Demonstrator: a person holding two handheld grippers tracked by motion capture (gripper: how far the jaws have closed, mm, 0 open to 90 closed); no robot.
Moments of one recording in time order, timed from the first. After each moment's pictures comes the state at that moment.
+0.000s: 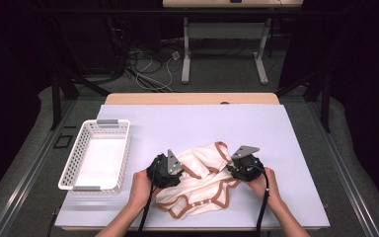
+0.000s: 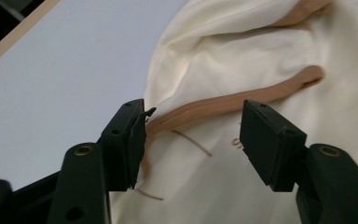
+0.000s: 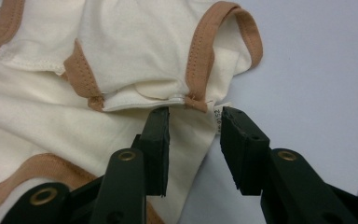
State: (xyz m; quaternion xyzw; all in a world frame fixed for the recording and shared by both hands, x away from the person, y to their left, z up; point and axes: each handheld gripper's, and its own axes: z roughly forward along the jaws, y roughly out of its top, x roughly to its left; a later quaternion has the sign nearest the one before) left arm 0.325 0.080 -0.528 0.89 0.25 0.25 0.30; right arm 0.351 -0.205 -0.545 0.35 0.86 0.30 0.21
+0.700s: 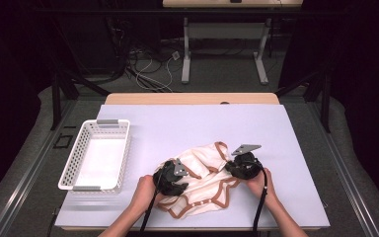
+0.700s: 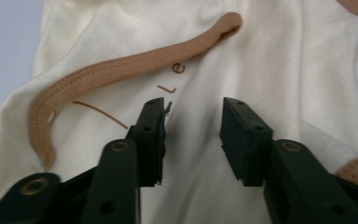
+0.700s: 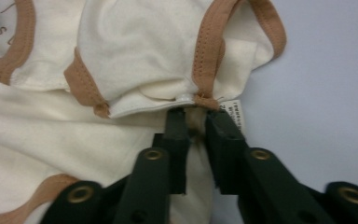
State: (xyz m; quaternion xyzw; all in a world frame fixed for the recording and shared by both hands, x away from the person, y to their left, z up) left arm 0.322 0.072 -0.544 0.93 0.22 0.12 0.27; right arm 0.359 -0.205 -0.555 0.40 0.84 0.33 0.15
